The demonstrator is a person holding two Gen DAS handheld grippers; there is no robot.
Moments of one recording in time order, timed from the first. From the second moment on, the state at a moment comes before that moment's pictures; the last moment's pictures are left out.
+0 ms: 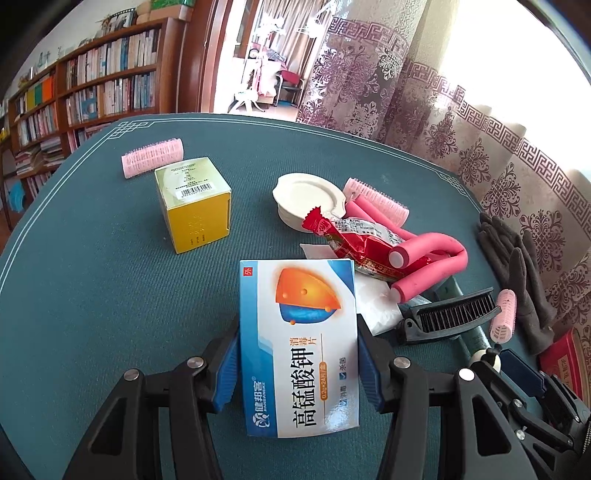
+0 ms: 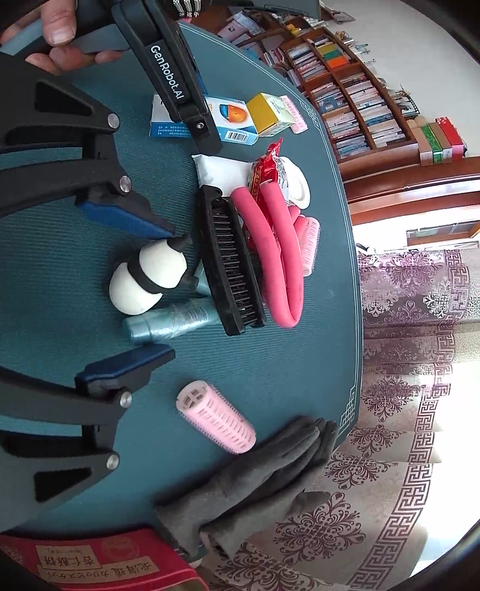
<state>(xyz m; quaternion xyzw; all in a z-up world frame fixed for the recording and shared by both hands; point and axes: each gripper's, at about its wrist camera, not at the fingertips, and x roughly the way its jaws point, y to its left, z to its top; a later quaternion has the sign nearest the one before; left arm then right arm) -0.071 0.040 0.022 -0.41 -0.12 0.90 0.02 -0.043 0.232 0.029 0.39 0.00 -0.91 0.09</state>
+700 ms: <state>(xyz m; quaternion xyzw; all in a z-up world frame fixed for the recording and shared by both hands) -0.066 0.045 0.029 -0.40 -0.13 0.91 0.03 -0.031 0.224 0.034 0.40 0.00 -0.91 0.10</state>
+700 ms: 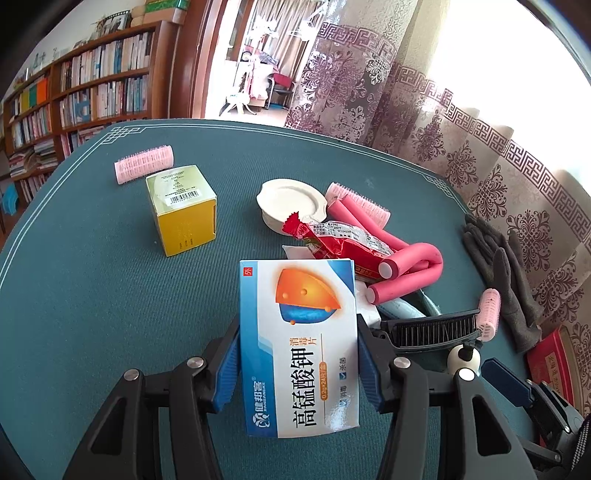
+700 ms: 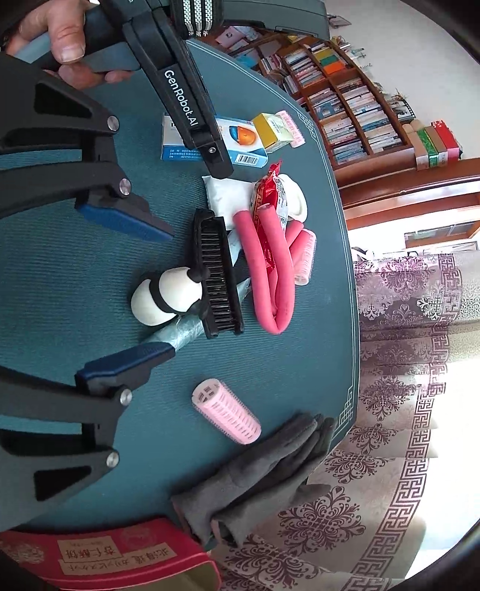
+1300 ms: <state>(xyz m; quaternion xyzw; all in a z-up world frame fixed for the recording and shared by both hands) -0.064 0.049 0.030 -0.40 -0.12 0.91 0.04 -0.018 0.232 0.033 0.40 0.02 -0.91 0.08</state>
